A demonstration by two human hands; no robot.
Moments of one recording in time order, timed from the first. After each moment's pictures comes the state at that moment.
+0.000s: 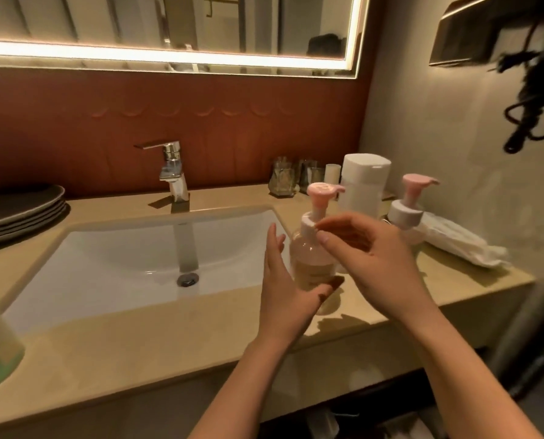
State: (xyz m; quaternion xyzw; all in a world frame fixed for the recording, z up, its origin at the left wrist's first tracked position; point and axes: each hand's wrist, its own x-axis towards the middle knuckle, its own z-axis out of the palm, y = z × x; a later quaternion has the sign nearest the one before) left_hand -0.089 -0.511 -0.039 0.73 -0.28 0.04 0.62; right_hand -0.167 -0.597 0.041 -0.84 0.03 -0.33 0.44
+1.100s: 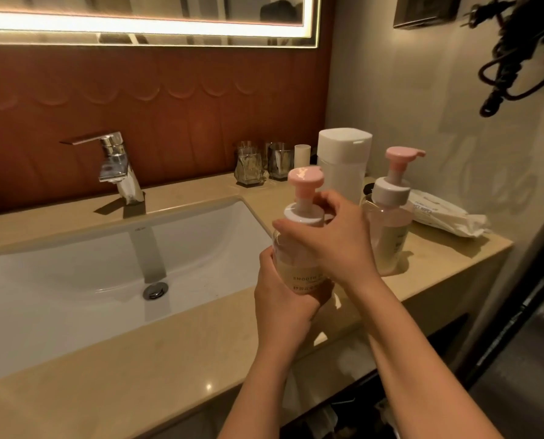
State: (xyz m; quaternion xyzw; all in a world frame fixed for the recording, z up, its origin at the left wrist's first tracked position) left_hand -0.078 -0.534 -0.057 0.75 -0.24 -0.03 0.61; right_hand -0.107 -0.610 0.018 -0.79 0.16 -0.36 0.47
